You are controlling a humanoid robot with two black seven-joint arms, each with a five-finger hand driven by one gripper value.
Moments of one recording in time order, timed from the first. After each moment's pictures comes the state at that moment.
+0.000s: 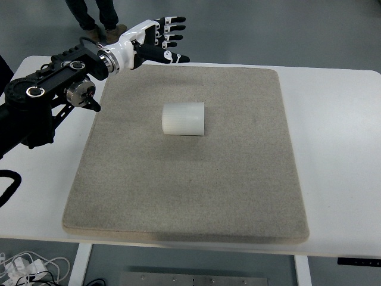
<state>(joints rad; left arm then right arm) -1.10 0.32 -0.44 -0.81 0.53 -0.19 -0.09 0.02 0.00 0.00 0.18 0.00 -0.02 -0.03</state>
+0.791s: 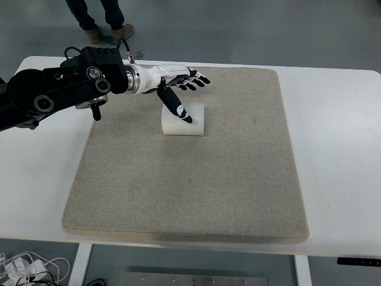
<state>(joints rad) -1.30 0.39 -0.07 -1.07 0.74 -0.16 0.13 0.02 0.00 0.00 0.18 0.00 -0.02 -0.03</state>
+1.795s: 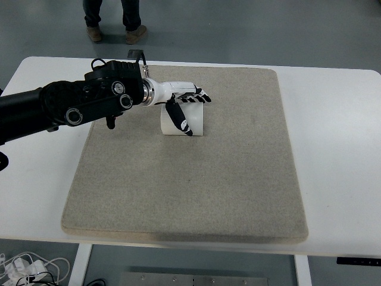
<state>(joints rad) -1.31 0.27 0.03 -0.96 0.82 -0.16 0.15 0.02 0.00 0.00 0.18 0.00 -0.02 -0.03</state>
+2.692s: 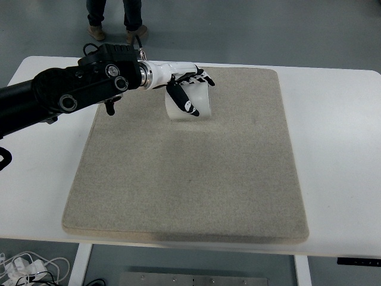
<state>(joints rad) -1.29 0.29 -0.13 -0.93 0.81 -0.19 0.13 0.02 0.00 0.00 0.18 0.00 -0.02 -0.03</state>
